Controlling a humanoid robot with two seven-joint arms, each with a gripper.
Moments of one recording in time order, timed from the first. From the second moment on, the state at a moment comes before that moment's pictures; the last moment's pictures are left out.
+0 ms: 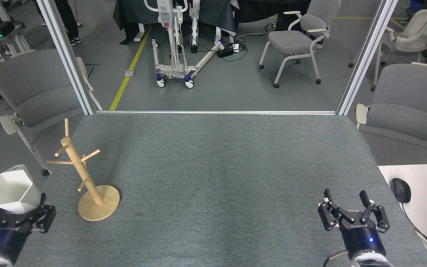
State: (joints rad) left arm -0.08 0.25 0.50 -1.43 -1.59 -0.41 0.01; right arm -0.03 -0.07 -0.21 -1.47 1.44 -0.17 -0.07
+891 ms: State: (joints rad) left arm -0.28 0.24 0.43 -1.23 -1.77 -0.36 -0.01; right arm -0.04 -0.02 -0.21 -1.44 1.43 -0.17 -0.07
